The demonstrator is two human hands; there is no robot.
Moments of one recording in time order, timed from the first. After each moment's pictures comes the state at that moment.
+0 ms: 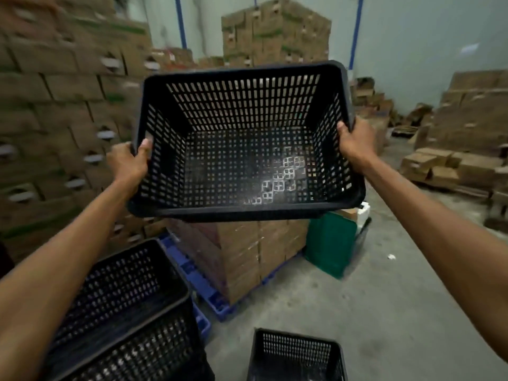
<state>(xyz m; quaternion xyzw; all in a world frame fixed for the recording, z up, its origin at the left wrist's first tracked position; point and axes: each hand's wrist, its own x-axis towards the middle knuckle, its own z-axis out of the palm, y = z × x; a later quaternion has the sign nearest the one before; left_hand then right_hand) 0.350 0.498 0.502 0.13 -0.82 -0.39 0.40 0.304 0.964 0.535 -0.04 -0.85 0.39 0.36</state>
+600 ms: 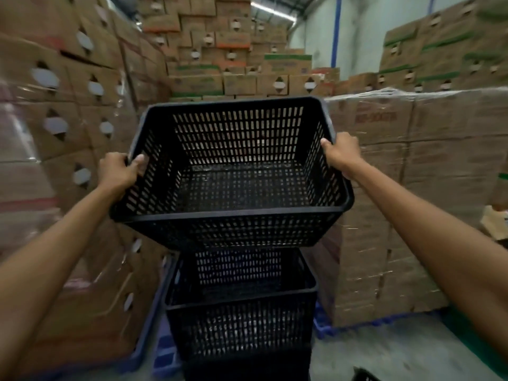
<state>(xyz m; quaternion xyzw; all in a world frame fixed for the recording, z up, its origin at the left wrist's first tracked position) 0.671 0.218 0.524 0.38 -0.79 -0.19 0.43 0.366 0.614 0.556 0.23 -0.86 0.42 0.15</state>
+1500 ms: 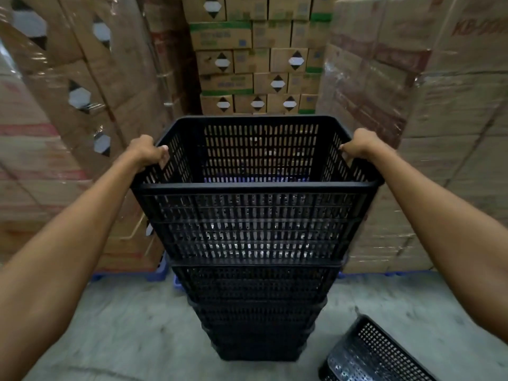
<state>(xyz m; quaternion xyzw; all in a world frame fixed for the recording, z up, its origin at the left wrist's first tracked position) 0.596 0.157 0.418 0.50 -0.83 -0.19 0.12 0.242 0.509 0.429 0.22 -0.95 0.20 -0.05</state>
